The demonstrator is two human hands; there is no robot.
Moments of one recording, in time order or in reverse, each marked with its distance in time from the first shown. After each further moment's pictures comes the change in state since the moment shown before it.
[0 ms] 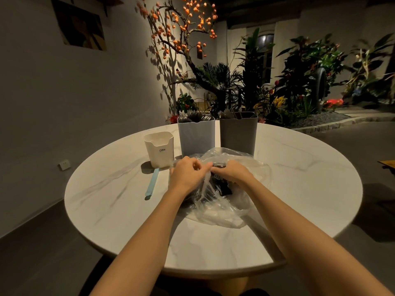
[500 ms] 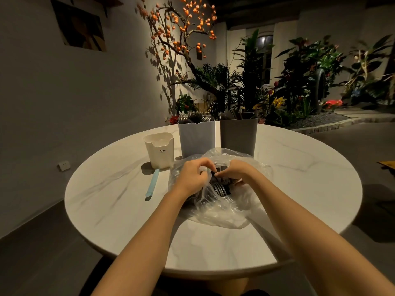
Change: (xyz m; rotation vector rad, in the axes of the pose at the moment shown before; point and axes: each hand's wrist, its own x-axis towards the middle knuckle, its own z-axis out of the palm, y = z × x) left_hand -0.011 0.009 -0.008 -0.141 -0.153 0.241; right_hand 0.002 -0.004 -0.016 -0.030 -0.129 0.111
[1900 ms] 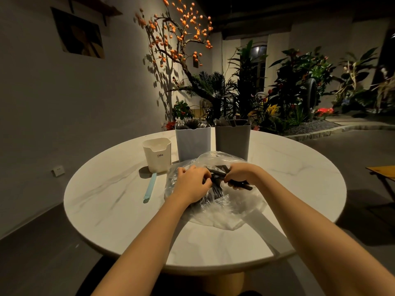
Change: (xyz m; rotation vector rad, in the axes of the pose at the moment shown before) left_hand 0.003 -0.002 0.013 0.470 -0.060 0.004; right_hand -0.010 0.011 -0.024 0.040 -0.169 -0.004
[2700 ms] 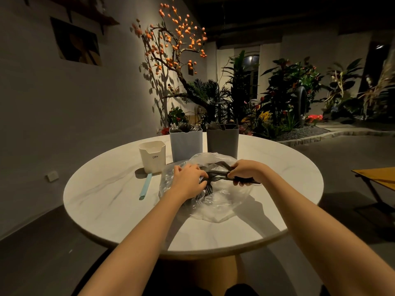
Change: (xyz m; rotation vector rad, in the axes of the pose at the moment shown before) left_hand -0.005 0.017 -0.008 0.204 -0.062 0.035; right_hand -0.048 0.021 -0.023 -0.007 0.100 0.002
